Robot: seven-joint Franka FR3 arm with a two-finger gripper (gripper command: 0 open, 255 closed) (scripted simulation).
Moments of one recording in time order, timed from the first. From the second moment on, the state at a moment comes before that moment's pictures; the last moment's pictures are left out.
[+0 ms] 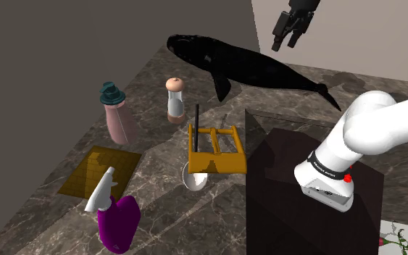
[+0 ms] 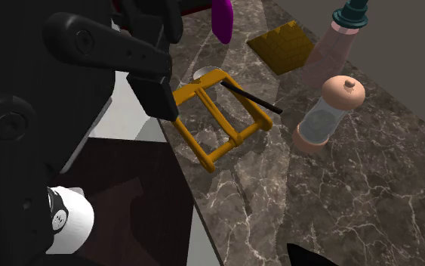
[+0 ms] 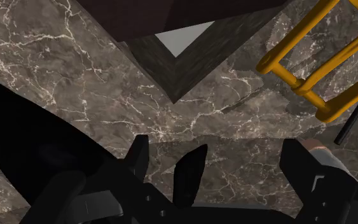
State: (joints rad) arm 0.00 -0.80 -0.06 -2.37 0.01 1.62 0.17
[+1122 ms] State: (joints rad) arm 0.09 -0.90 0.27 -2.77 0.31 2.10 0.62
